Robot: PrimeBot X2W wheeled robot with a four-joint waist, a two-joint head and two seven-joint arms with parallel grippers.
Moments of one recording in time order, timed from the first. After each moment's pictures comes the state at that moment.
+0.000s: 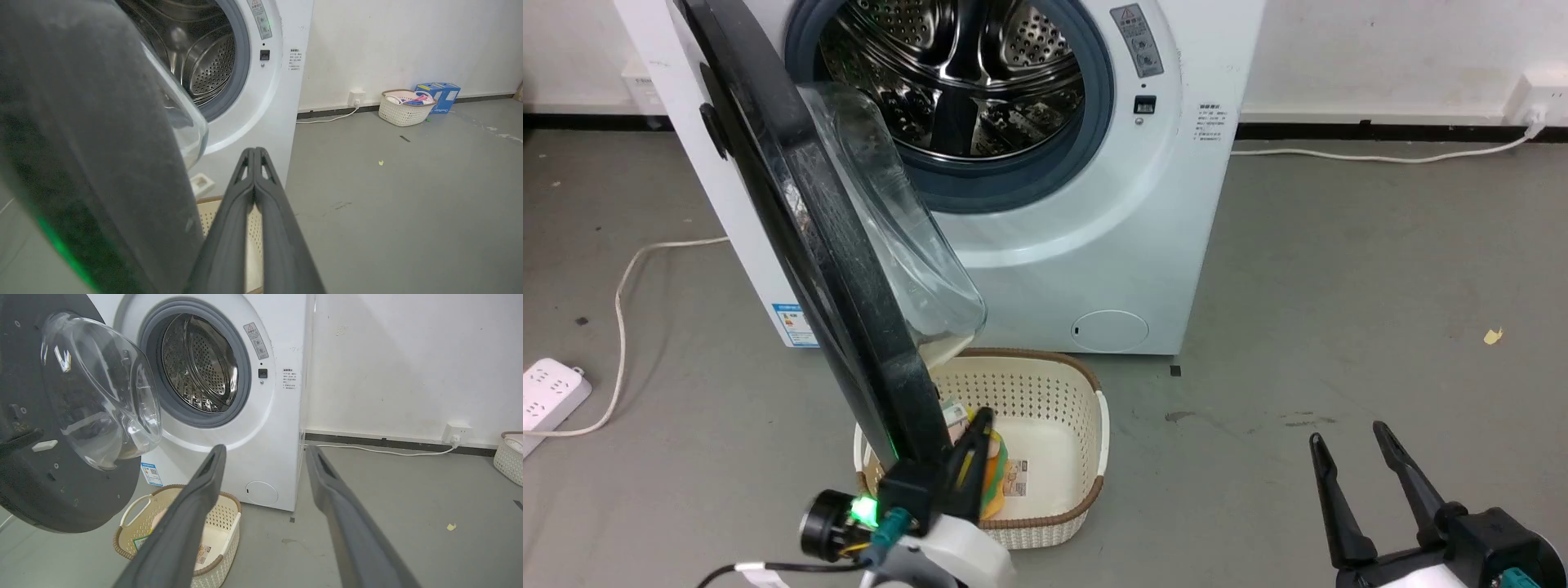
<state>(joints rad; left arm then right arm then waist) -0.16 0.05 -0.33 0.32 -0.15 0.01 -0.26 0.08 -0.05 -0.01 0.04 0.08 0.13 -0.26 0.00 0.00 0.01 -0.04</state>
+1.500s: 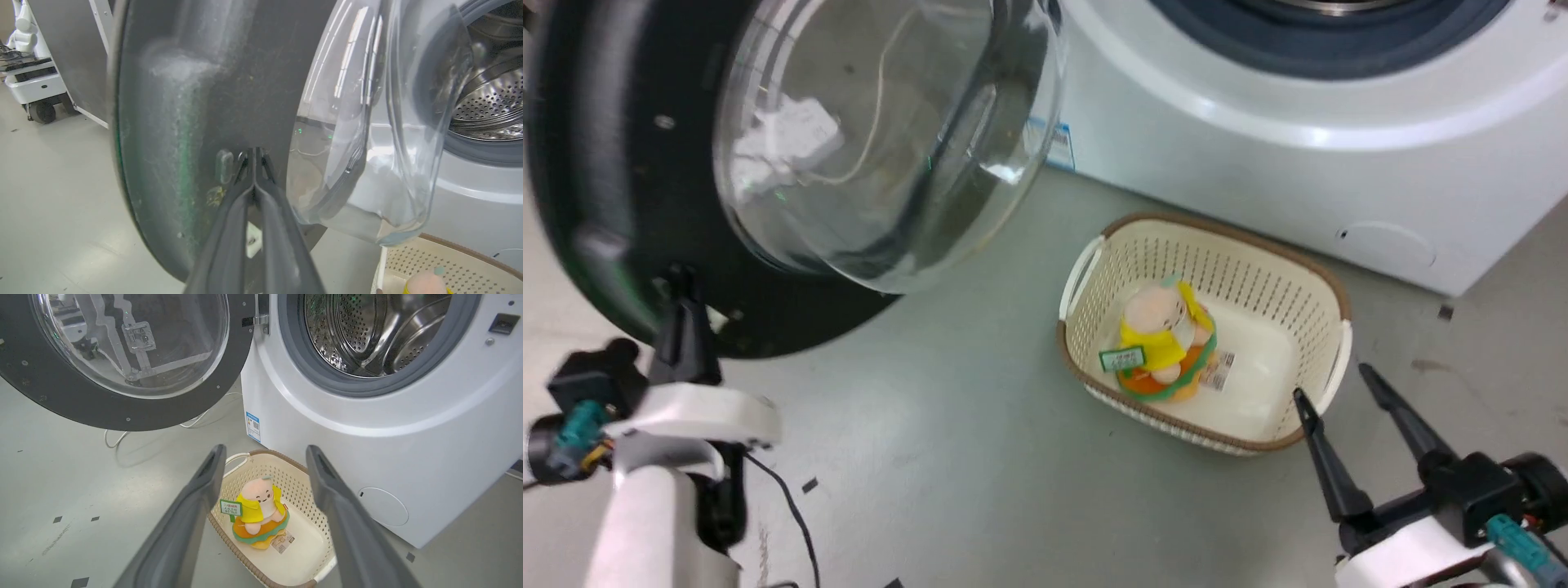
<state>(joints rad) -0.33 0.17 0.13 0.30 -0.23 0.01 -0.26 -0.01 -0.15 0.07 -0.01 0.02 0.13 -0.20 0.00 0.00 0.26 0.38</state>
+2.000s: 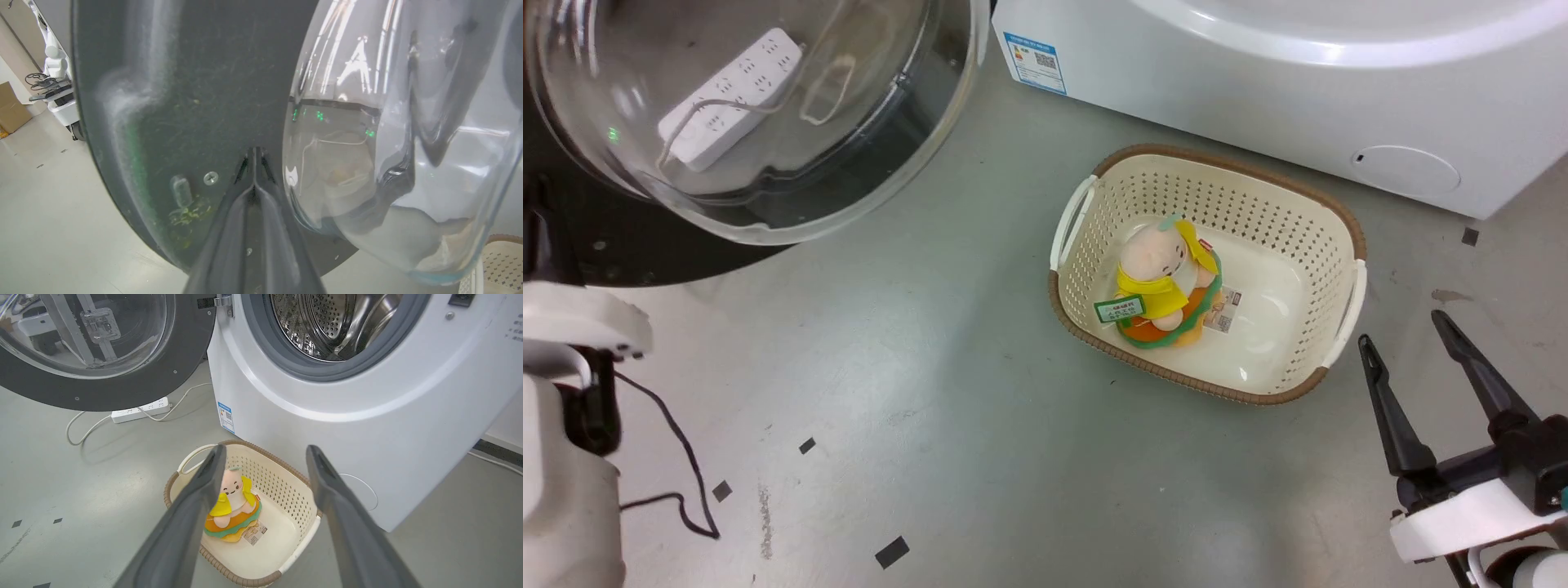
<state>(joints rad) -0.58 0.35 0.20 0.53 -0.22 -0.04 -0.26 -0.05 -0.21 0.00 -0.11 0.02 0.13 -0.16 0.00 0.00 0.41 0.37</state>
